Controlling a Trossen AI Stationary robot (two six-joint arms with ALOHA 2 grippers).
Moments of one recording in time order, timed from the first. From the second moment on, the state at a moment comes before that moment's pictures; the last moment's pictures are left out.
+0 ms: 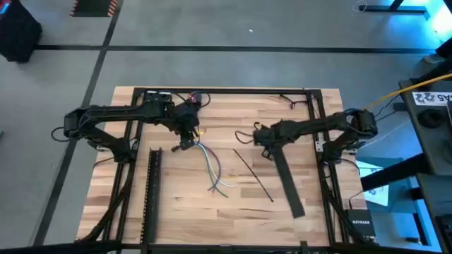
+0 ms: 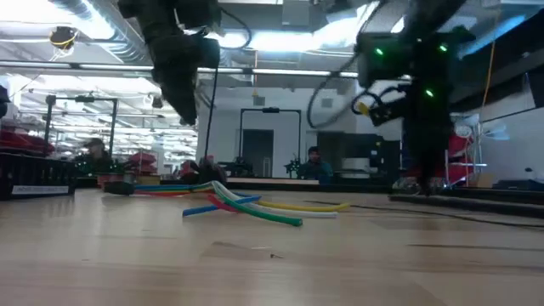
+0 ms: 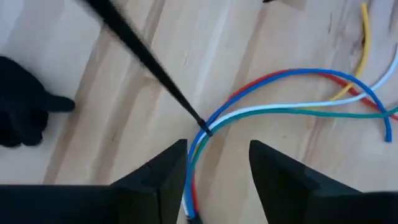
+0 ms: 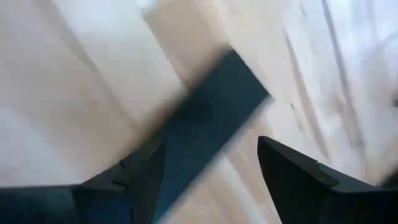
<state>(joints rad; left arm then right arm) 0.27 1.36 1.03 -0.79 0.02 -0.02 -0.07 1.57 0.93 -0.90 0.20 0.47</state>
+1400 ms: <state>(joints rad) 0.27 1.30 1.08 -0.74 -0.04 0.17 0.52 1.64 0.95 -0.75 -0.05 1.14</state>
